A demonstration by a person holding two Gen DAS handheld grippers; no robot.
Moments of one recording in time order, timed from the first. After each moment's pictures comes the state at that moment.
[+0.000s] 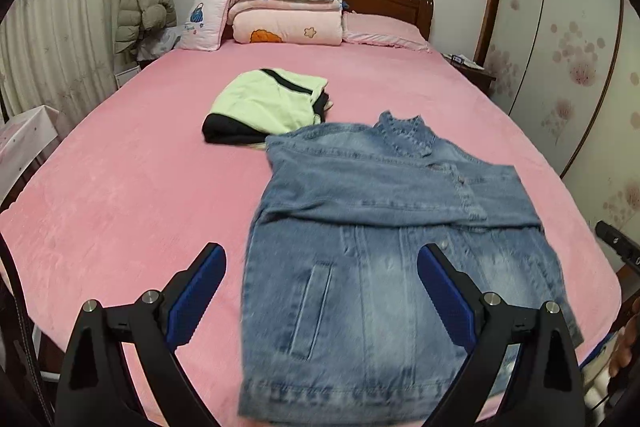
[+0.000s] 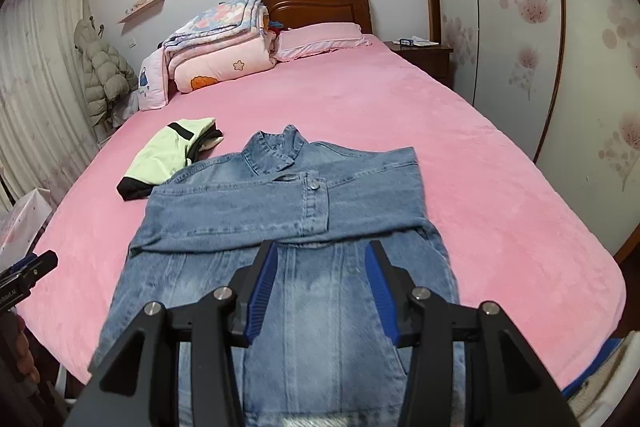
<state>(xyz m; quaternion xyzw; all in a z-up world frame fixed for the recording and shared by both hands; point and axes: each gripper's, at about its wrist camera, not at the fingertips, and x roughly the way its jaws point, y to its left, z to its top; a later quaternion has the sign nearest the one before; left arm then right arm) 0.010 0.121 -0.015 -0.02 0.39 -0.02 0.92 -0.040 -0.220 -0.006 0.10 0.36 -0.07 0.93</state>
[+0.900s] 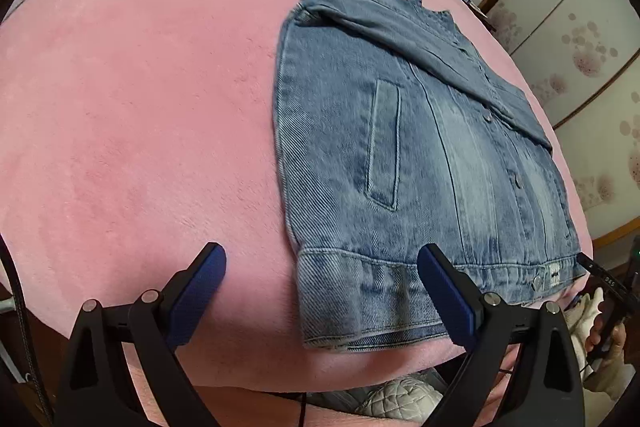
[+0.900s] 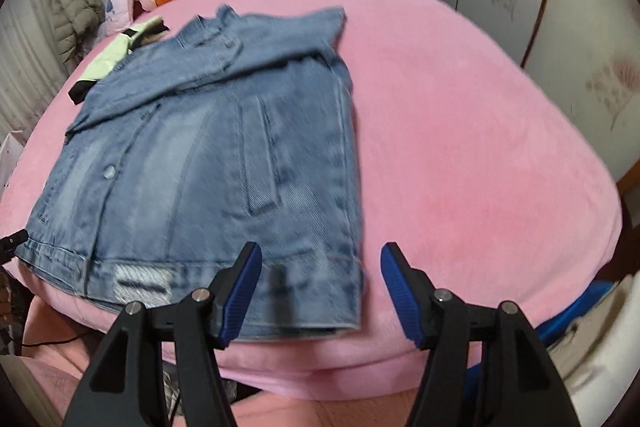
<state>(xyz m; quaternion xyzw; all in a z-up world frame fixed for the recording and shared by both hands) -0.016 0.204 -0.184 -0.14 0.54 -0.08 0.83 -0.122 -0.315 -0.140 0.10 0.51 -0.09 0.85</state>
